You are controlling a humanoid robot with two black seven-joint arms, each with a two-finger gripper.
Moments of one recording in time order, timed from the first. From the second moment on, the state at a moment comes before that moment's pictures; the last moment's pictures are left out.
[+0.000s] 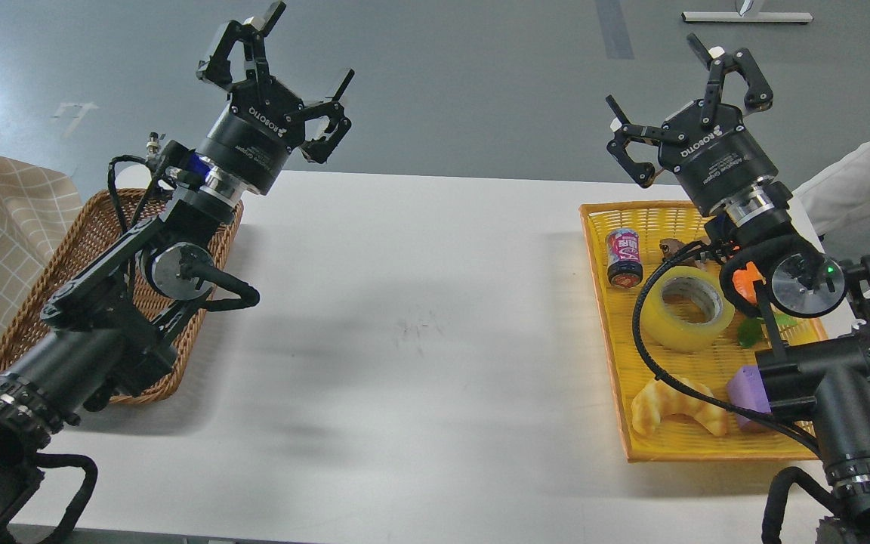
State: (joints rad) left arm -0.66 0.30 -0.94 -0.99 0.27 -0.49 -0.44; right arm 0.58 0.00 1.57 0.99 -0.31 0.49 -0.27
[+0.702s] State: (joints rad) left arm -0.66 0.30 -0.94 -0.99 0.27 -0.49 -0.44; right arm 0.57 0.00 1.57 0.99 -0.31 0.49 -0.27
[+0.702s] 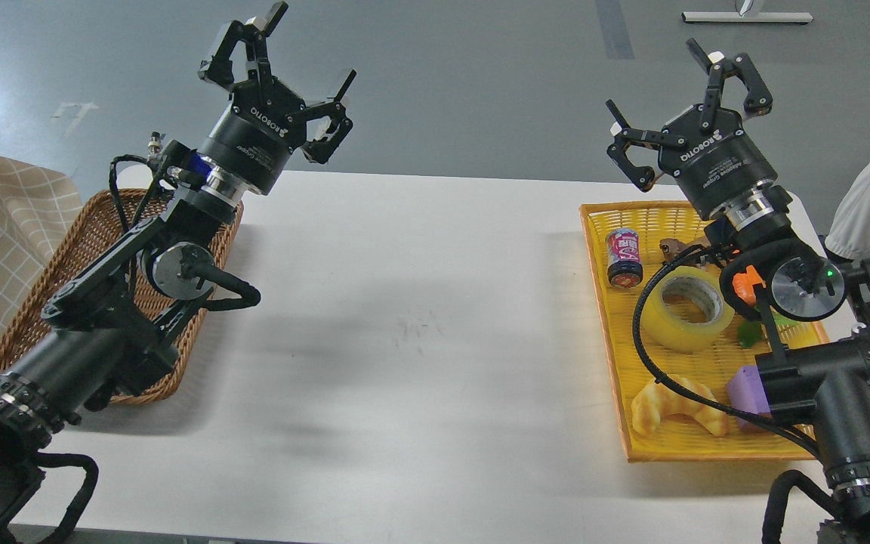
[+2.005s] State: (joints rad) left arm -0.66 0.29 -0.95 -0.99 0.27 -0.49 -0.44; right arm 0.58 0.00 1.57 0.99 -0.31 0.49 -0.27
